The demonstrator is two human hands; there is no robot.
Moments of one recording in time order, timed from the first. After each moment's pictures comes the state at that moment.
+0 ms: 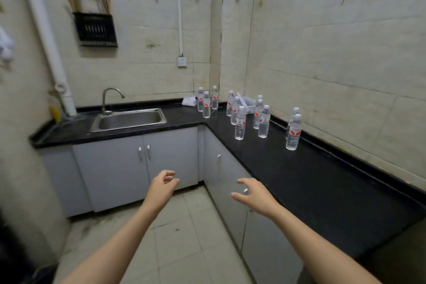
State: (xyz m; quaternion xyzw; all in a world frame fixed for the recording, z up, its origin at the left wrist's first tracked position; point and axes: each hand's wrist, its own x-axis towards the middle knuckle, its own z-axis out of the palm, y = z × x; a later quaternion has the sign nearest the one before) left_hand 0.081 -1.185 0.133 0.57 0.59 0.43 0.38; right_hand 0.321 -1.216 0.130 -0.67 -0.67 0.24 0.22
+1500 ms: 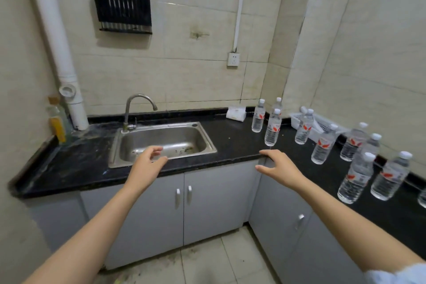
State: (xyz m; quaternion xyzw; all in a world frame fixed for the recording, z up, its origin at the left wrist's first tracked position) left_hand -0.246 -0.629 0.150 0.59 0.59 0.48 0.28; right_hand 0.076 -0.638 0.169 -0.66 -0.70 0.14 0.22
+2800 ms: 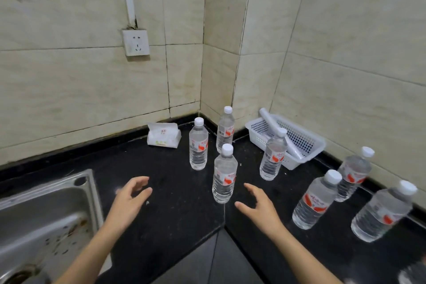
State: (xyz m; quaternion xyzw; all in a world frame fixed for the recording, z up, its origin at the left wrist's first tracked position) left_hand 0.050 -0.135 0.061 0.63 0.52 0.39 0.43; right_hand 0.332 -0.232 0.038 -0.74 -0.50 0.27 0.37
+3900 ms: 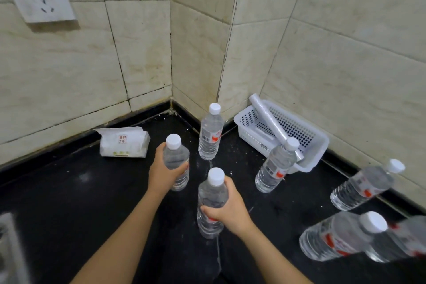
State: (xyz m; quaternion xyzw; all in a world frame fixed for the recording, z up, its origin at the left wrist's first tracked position) left_hand 0.219 0.064 0.011 0.62 0.49 0.35 0.50; right_hand 0.342 -0.079 0.014 -0.69 -0.41 0.38 0.46
